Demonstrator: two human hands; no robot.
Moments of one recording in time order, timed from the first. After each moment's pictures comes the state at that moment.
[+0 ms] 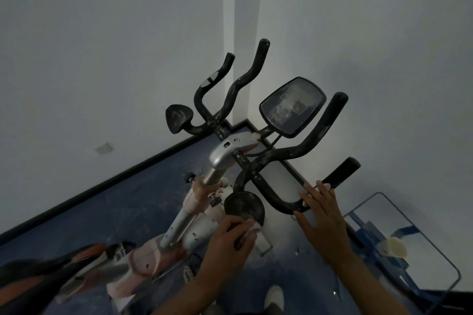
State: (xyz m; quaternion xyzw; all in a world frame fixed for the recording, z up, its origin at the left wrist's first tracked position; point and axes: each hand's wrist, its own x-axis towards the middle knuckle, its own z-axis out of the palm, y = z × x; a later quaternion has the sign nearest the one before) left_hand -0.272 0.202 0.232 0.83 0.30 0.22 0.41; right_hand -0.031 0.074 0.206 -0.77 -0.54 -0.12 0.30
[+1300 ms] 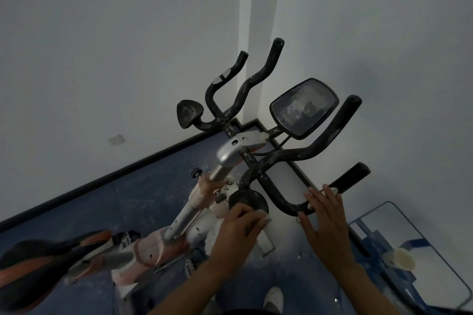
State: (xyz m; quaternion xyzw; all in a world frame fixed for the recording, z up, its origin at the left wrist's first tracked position) left_hand -0.249 0.204 0.240 0.84 0.30 0.23 0.39; right_hand -0.036 0.076 0.206 -0.79 -0.52 -0.09 0.32
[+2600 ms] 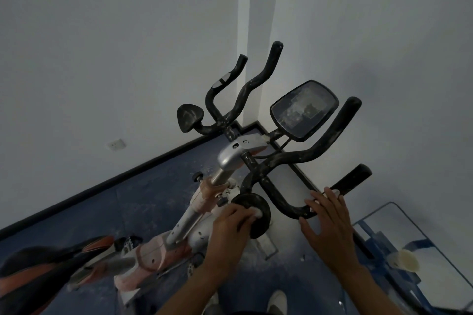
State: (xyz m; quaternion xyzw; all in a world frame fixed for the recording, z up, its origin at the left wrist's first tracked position) left_hand -0.257 0.218 0.250 0.80 0.35 0.26 0.41; right_hand -0.032 0.075 0.204 -0.77 -0.55 -0.13 0.29
